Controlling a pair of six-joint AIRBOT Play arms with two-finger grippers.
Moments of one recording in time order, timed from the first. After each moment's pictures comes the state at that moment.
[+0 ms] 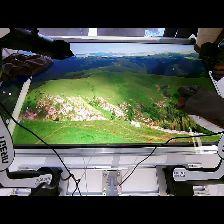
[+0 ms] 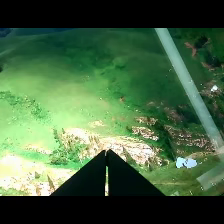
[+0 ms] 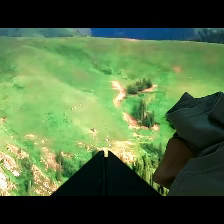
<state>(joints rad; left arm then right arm) -0.16 -1.44 2.01 1.14 -1.42 -1.41 -0.25 -1.47 2.06 -1.35 1.53 1.44</state>
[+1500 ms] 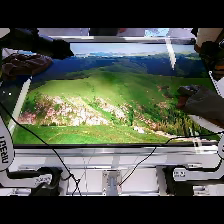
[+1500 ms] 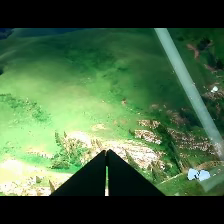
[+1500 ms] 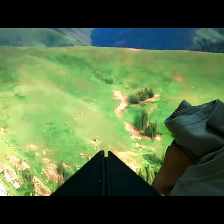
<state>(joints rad) -0.16 -1.44 2.01 1.14 -1.41 -1.41 -0.25 -1.47 2.06 -1.35 1.49 1.44</state>
